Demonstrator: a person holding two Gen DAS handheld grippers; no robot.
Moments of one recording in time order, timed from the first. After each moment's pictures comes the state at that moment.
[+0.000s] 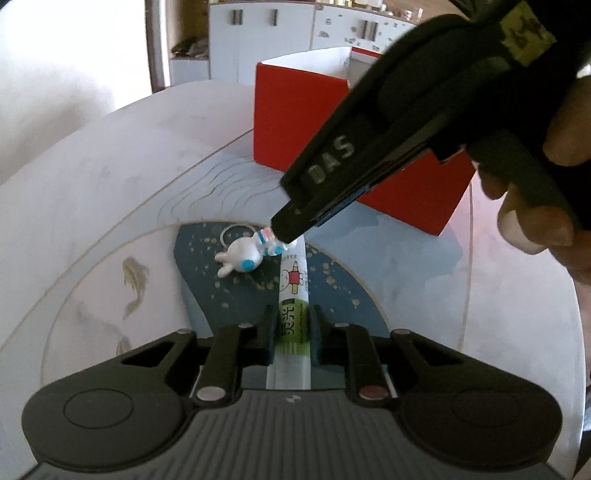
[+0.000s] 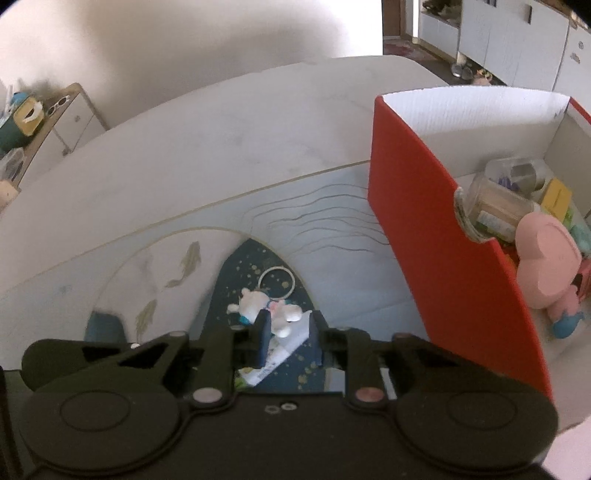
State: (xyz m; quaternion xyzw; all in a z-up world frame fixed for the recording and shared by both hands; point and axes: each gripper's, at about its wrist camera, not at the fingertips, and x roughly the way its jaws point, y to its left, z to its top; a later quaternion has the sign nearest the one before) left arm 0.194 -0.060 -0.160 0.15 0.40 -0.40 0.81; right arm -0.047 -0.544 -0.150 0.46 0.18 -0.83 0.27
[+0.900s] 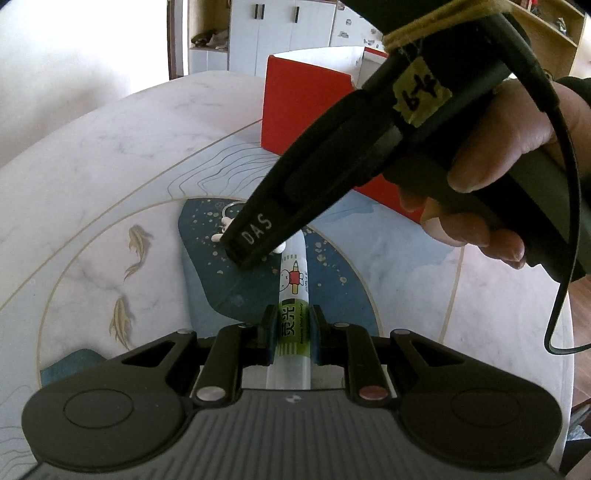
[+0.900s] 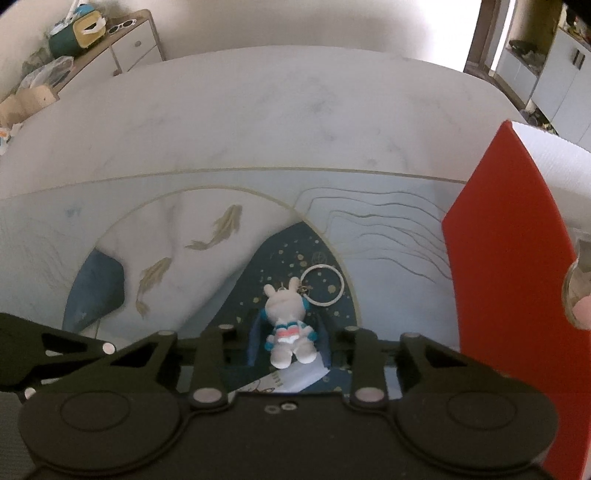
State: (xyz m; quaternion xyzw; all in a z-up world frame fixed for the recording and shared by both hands) left arm 0.177 -0.056 -0.155 0.13 0.42 -0.38 0.82; right arm -0.049 -0.584 -0.183 0.44 0.29 -0.77 0.35
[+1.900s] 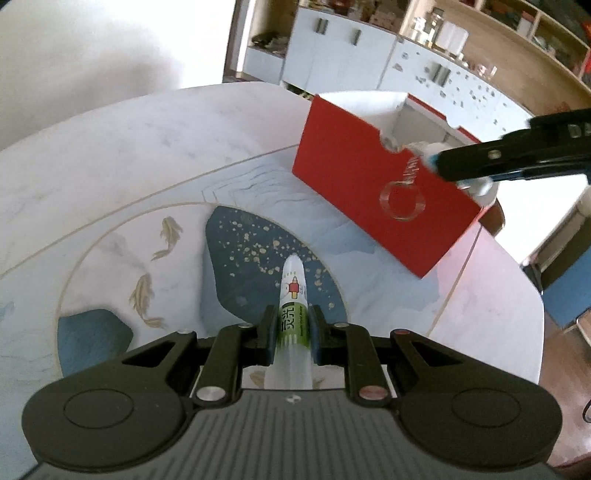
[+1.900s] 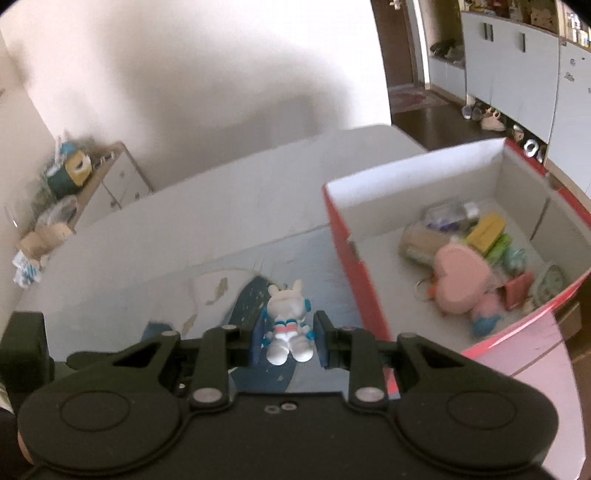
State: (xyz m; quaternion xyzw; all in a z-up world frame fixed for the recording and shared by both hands) left arm 0.161 -0.042 -0.119 0.03 0.44 -0.31 0.84; right arm -0.025 -0.447 -0.054 0.38 0.13 -0.85 0.35
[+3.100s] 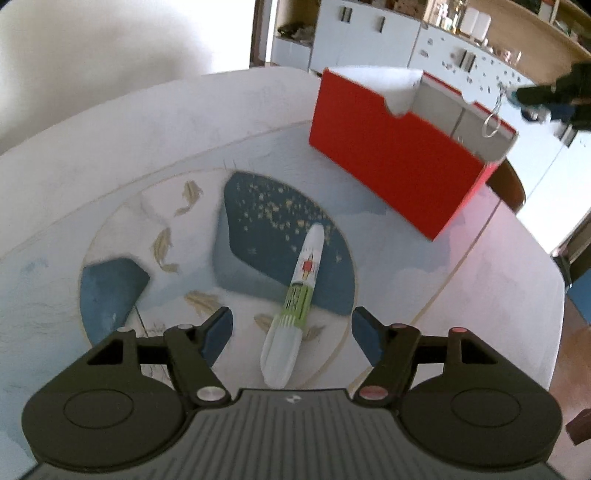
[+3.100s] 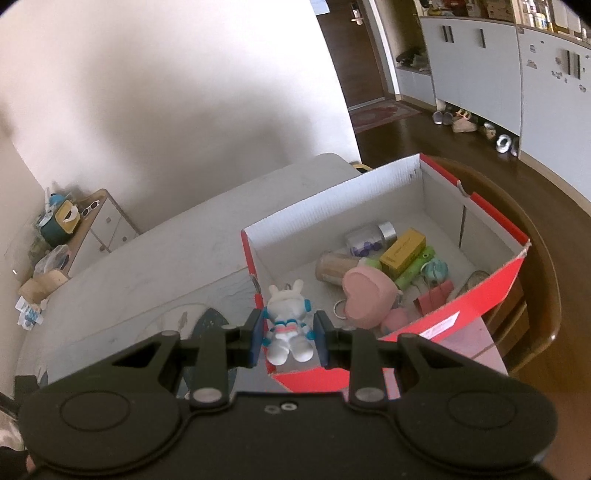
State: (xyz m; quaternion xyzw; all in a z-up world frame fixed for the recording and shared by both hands) left arm 0.121 -0.044 -0.132 0.07 0.45 -0.26 0.85; right arm -0.055 -0.360 -0.021 0.37 0.09 -0.86 0.34
